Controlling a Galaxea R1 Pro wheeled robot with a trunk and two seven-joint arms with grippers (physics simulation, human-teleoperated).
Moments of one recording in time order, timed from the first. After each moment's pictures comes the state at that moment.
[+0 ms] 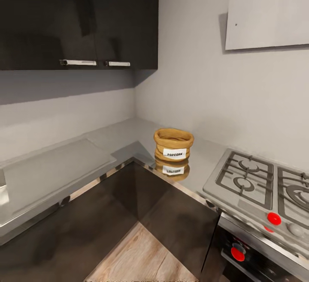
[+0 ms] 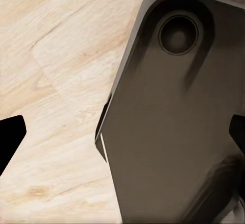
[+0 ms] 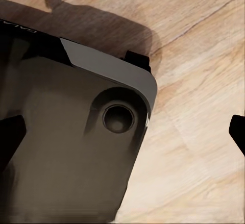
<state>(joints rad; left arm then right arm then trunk) 0.00 -0.03 0.02 -0.05 0.32 -0.05 0.22 -0.21 -0.02 -0.41 0.03 0.71 0.04 0.06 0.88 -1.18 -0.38</state>
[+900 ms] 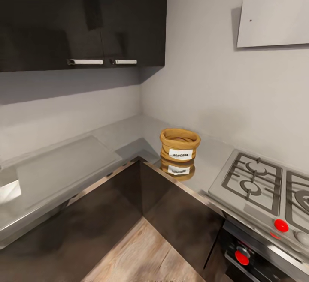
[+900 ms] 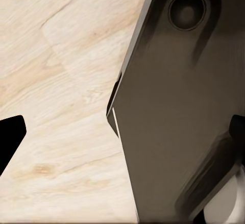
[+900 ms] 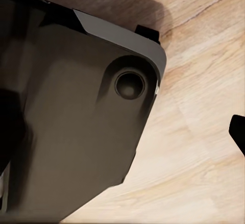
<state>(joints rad) 0.00 -0.03 0.02 -0.05 0.32 -0.05 0.22 -0.21 -0.02 -0.41 0.03 0.71 0.07 0.08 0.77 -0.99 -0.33</state>
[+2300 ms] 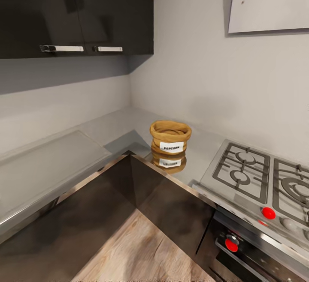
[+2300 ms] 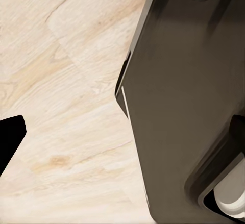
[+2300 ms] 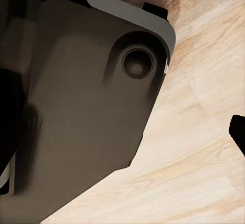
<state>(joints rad) 0.00 -0.03 0.02 -0.05 0.32 -0.05 0.22 -0.21 -0.02 -0.42 0.03 0.71 0.07 0.08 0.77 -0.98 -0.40</state>
